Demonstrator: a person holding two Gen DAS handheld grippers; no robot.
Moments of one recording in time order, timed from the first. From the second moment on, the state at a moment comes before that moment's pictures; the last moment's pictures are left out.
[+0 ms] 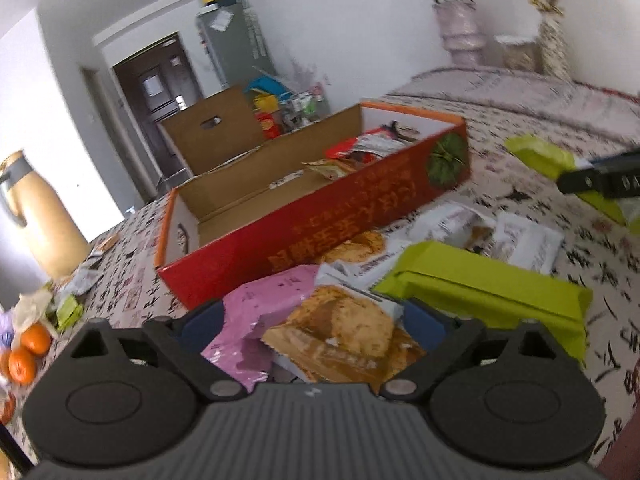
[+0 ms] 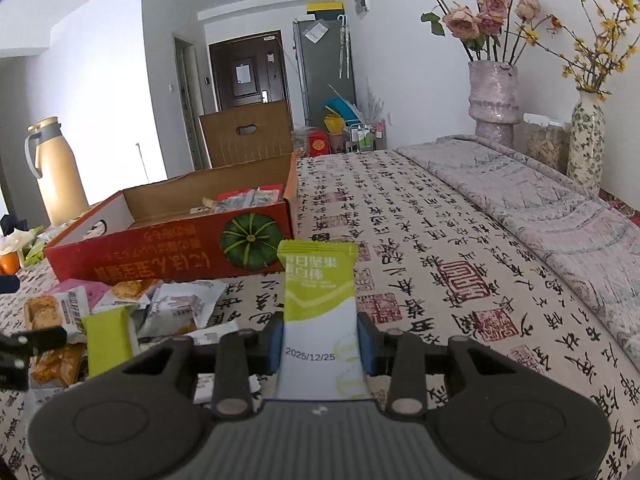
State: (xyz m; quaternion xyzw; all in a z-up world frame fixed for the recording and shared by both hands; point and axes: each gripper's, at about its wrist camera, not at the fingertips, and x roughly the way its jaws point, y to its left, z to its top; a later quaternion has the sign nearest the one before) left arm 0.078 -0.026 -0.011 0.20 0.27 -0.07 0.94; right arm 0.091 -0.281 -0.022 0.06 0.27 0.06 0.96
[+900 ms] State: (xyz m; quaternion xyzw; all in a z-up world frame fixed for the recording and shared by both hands) left arm 0.058 -0.022 0.008 0.15 0.25 -0.10 0.95; right arm 0.085 -0.279 -0.020 0.07 0.26 0.06 0.96
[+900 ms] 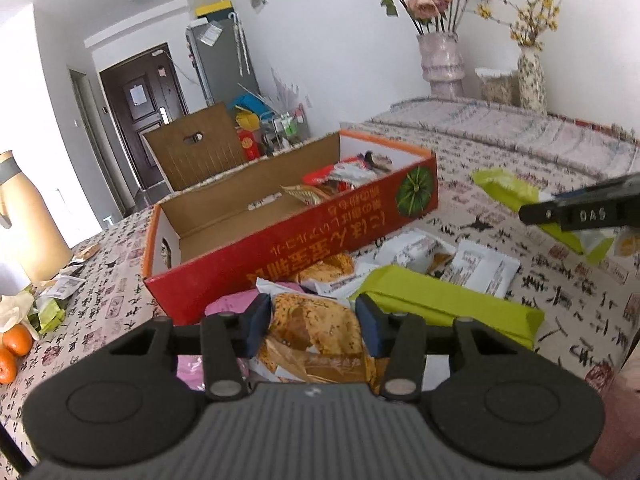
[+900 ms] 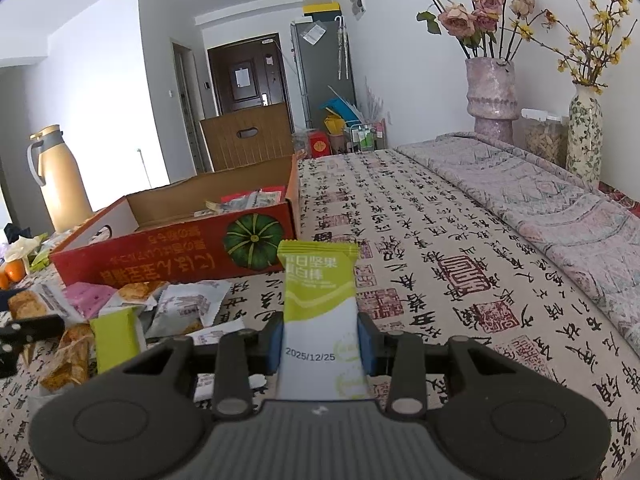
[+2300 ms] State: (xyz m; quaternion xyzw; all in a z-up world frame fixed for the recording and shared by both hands) left arm 0.185 0.018 0.088 -0.02 0.16 0.00 0.99; right arm 0.228 -0.189 0.057 0.03 0.19 0.13 0.97
